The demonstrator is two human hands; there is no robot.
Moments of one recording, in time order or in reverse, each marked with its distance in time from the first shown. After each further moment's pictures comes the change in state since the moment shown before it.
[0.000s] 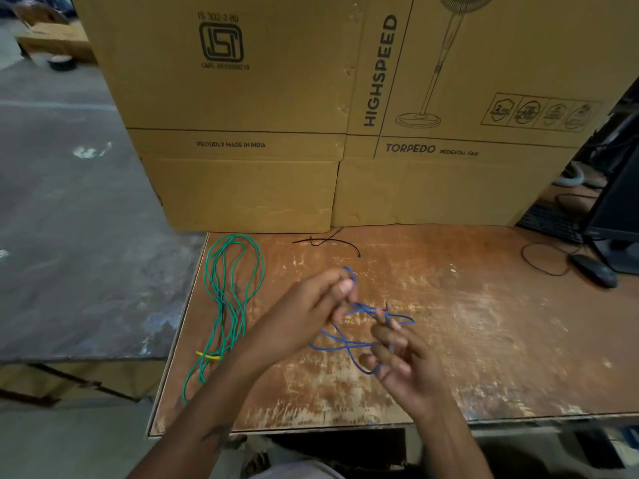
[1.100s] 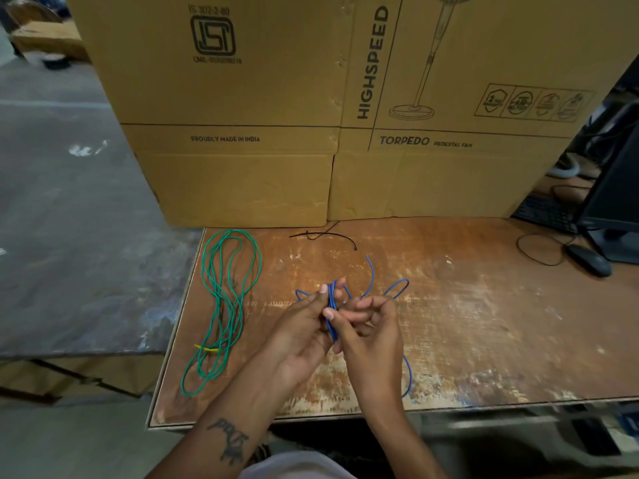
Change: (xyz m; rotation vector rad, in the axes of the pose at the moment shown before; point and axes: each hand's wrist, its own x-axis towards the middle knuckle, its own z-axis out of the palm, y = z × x) left_hand -0.006 -0.027 0.047 -1.143 0.352 -0.586; right_hand 0.017 0.057 0.067 -0.966 0.661 -0.689
